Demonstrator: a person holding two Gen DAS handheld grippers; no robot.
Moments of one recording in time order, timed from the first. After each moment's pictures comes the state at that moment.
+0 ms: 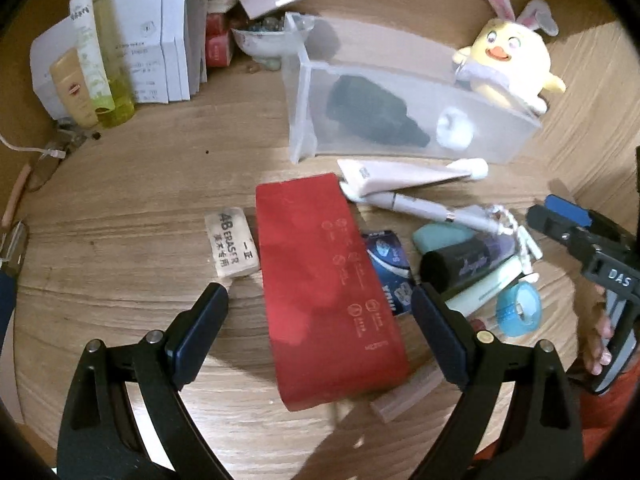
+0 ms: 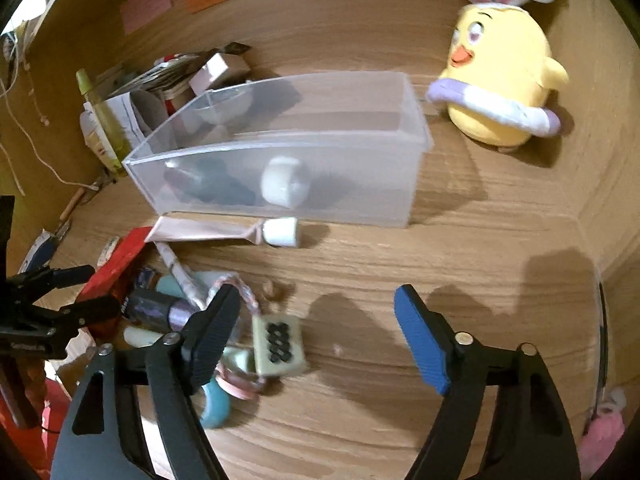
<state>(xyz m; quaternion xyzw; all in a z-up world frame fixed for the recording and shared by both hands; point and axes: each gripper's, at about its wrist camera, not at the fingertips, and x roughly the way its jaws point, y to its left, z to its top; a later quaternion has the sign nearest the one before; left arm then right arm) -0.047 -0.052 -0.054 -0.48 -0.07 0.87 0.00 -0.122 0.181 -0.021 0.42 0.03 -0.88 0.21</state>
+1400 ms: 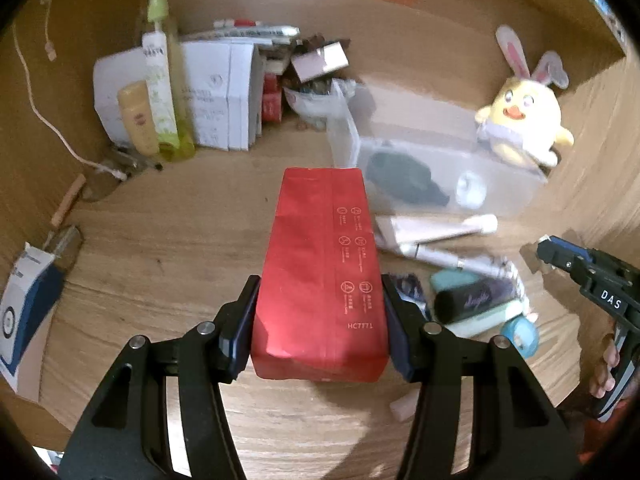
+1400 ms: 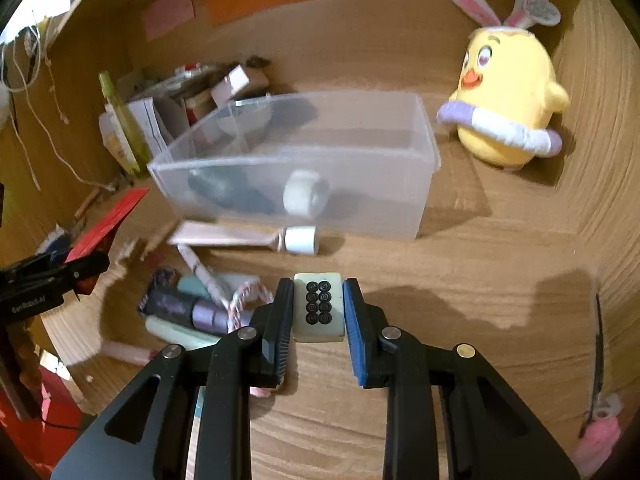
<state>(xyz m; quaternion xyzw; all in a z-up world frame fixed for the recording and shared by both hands) -0.016 -0.067 -0.015 -0.39 -0.08 0.92 -0.07 -0.112 0.178 -0.004 0.38 0.03 -0.89 0.24</state>
